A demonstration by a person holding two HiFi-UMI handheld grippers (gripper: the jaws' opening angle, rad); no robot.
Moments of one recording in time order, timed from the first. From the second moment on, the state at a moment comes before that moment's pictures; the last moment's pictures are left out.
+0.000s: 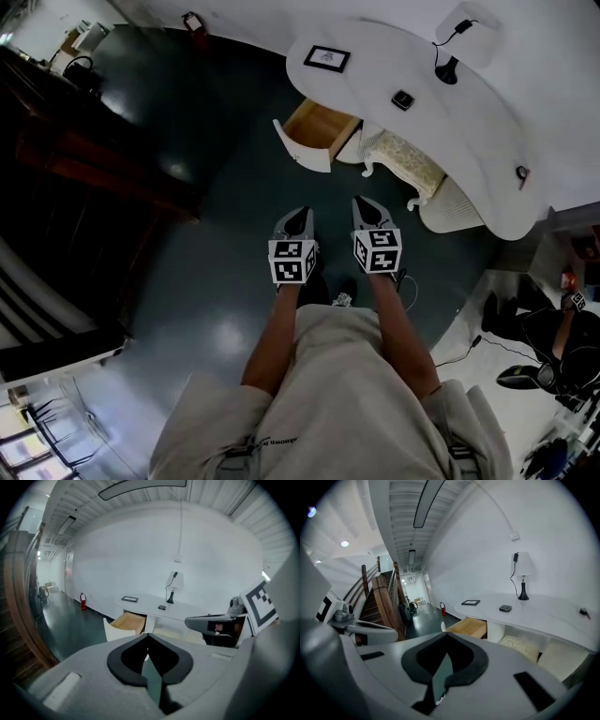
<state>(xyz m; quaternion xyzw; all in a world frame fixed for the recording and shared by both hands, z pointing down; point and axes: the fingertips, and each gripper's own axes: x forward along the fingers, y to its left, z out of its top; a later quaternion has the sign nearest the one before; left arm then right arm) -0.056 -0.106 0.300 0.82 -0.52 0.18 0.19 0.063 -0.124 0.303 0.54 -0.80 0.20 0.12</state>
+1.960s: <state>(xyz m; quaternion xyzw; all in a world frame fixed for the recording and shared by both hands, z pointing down) -0.057 -0.090 0.278 0.82 -0.53 0.17 0.16 0.052 -0.105 0.291 0.53 -0.82 0.17 0.13</state>
